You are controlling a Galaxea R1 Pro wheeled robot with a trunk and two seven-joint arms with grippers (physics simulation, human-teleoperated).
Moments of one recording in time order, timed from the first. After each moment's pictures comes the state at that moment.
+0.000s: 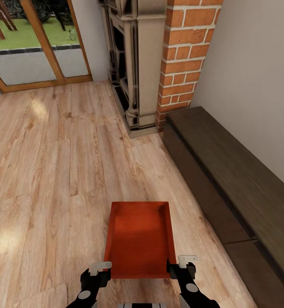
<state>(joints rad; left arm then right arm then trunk) -0.47 -0.09 -0.07 -0.24 0.03 -0.23 0.20 -0.50 0.13 0.09 -0.24 -0.01 -0.25 -0.21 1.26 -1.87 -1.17</state>
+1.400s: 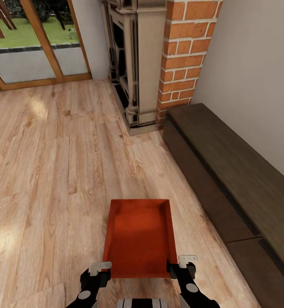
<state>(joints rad) -0.47 -0.09 -0.07 -0.24 0.03 -0.23 0.20 -0.50 0.13 0.09 -0.24 -0.01 -0.26 -0.21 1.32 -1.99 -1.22</state>
